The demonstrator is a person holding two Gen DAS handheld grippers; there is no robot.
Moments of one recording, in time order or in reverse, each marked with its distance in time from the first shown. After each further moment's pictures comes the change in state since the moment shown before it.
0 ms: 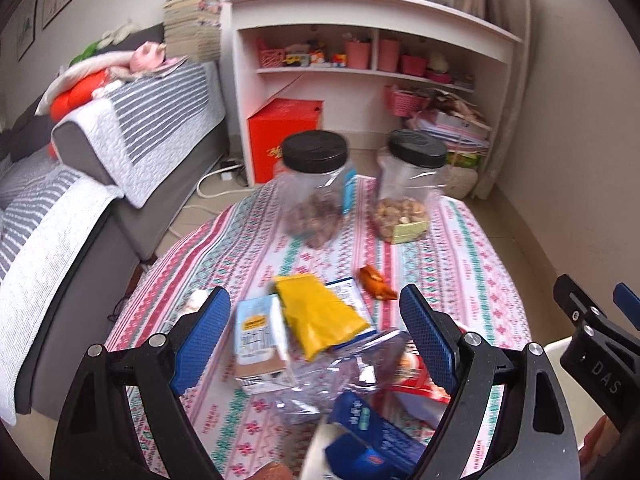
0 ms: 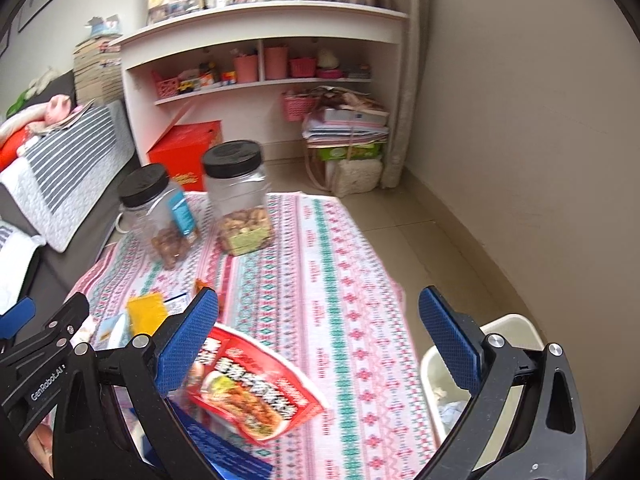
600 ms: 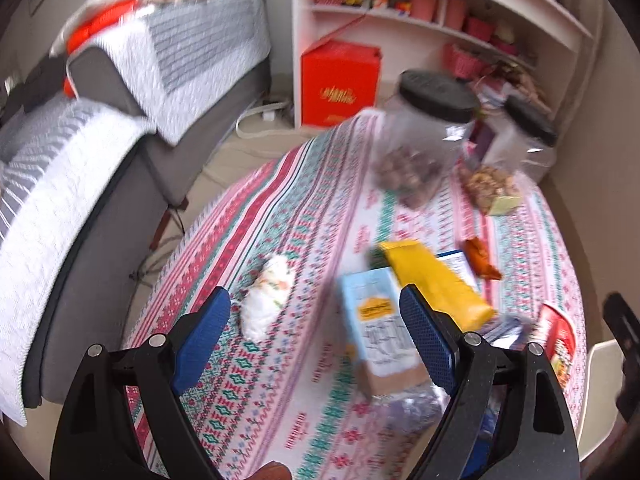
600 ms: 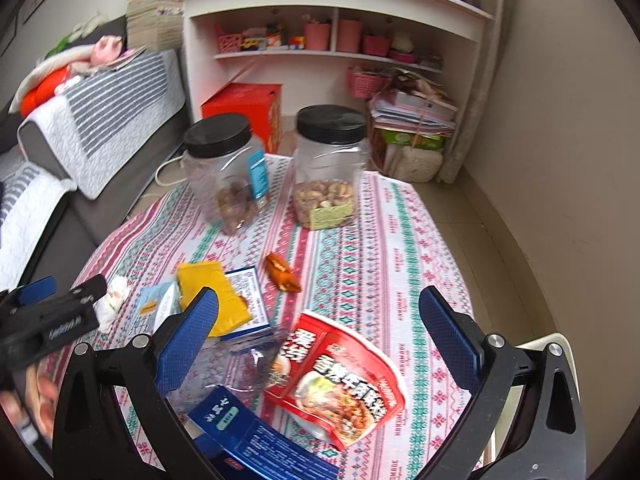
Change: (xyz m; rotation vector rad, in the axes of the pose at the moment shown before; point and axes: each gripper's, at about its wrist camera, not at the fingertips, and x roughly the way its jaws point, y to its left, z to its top) left arm 0.075 0.110 -0.004 -0.101 0.225 0.062; right arm 0.023 0.086 0.000 -0.169 0.092 0.105
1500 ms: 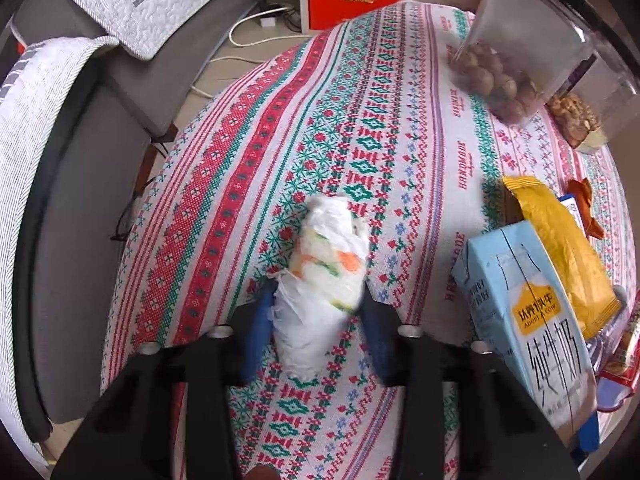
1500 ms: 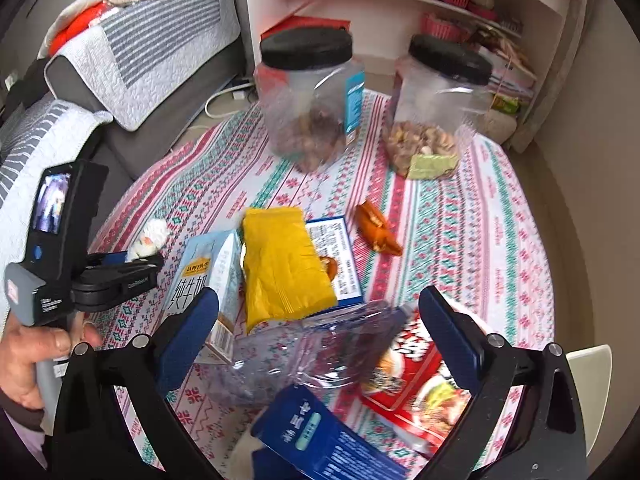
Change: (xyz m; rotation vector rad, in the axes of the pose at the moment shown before) left arm 0.117 0.042 -0.006 0.056 0.310 0.013; right arm 0.061 0.069 -0.006 -0.111 0.229 0.169
